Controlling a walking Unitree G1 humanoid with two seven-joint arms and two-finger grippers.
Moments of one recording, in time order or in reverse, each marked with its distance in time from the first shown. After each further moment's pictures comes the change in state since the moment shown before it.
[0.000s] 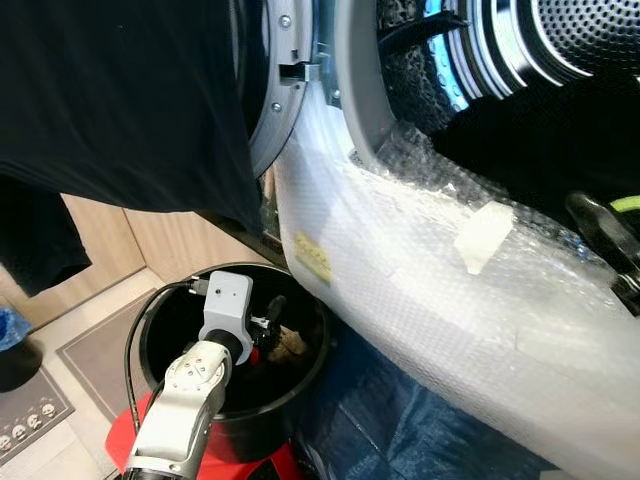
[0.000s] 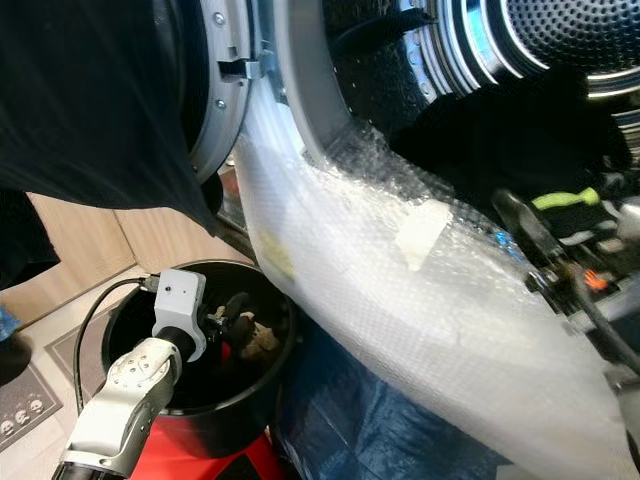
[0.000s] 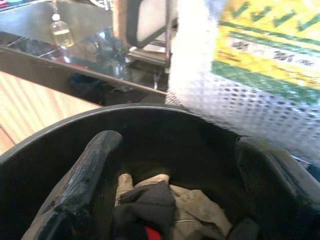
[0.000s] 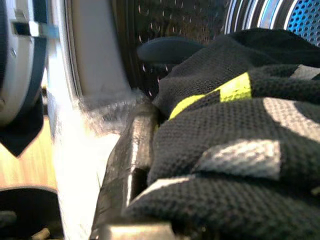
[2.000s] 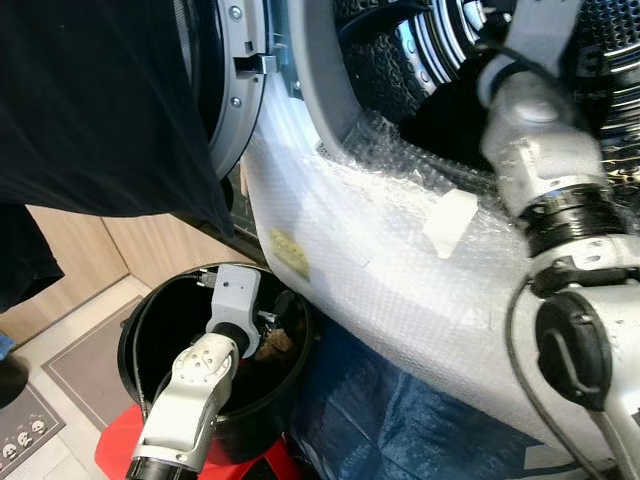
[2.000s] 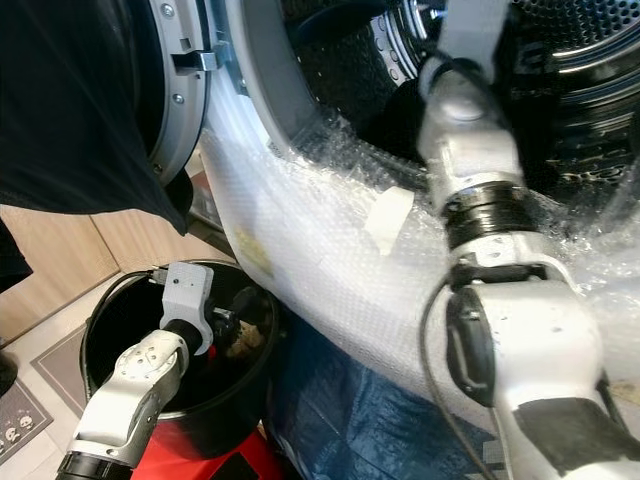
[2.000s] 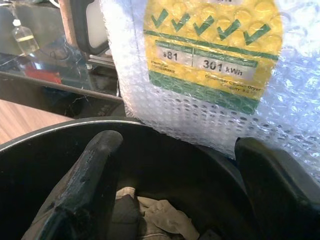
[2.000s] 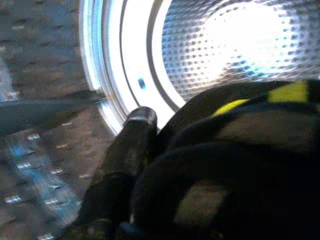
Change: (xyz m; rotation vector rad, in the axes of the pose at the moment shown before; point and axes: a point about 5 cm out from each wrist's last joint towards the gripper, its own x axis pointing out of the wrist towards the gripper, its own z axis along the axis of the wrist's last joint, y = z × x) left arm 0.007 -0.009 0.006 -0.002 -0.004 -0.033; right arm 0.229 -0.029 0.034 -0.115 0.016 -0.624
